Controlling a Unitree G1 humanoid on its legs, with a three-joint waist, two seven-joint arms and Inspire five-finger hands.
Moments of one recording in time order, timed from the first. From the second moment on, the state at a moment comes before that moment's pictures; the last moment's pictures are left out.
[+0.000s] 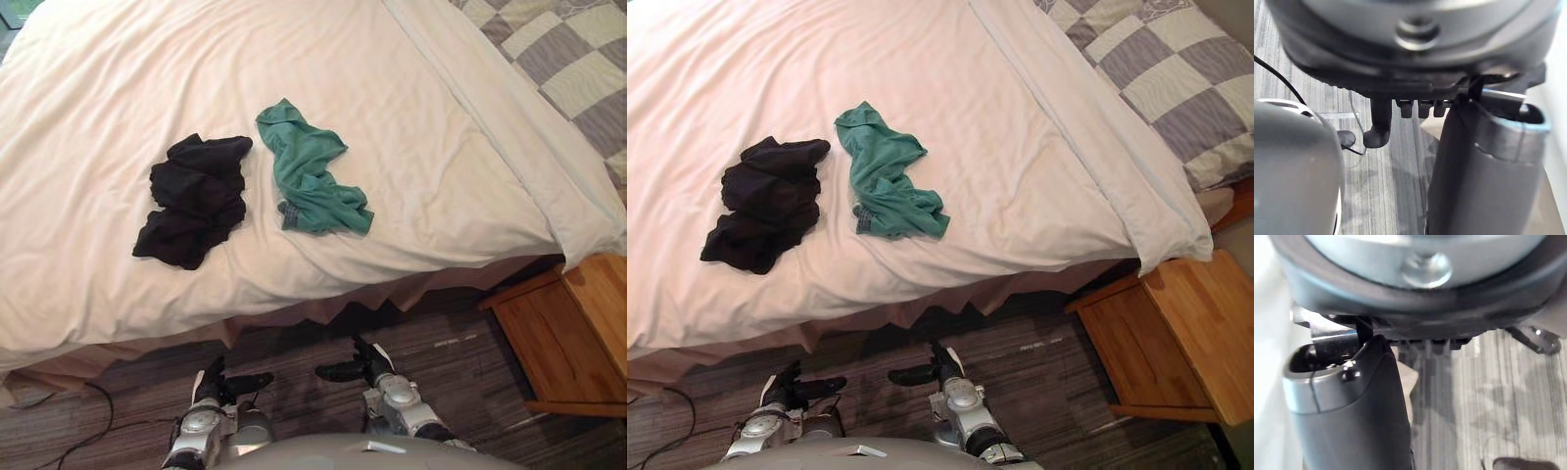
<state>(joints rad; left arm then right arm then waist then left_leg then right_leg) 0.04 0.12 0.01 1.05 -0.16 -0.11 0.10 -0.09 0.06 0.08 1.04 -0.13 -0.04 -0.02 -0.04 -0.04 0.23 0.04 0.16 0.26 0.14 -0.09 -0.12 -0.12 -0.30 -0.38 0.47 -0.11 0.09</state>
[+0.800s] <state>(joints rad) 0.13 0.06 0.87 1.08 -0.46 -0.01 0.24 0.18 -0.06 -0.72 1.04 0.32 0.06 -0.17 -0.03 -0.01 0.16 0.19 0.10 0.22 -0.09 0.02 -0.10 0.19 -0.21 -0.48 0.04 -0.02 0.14</state>
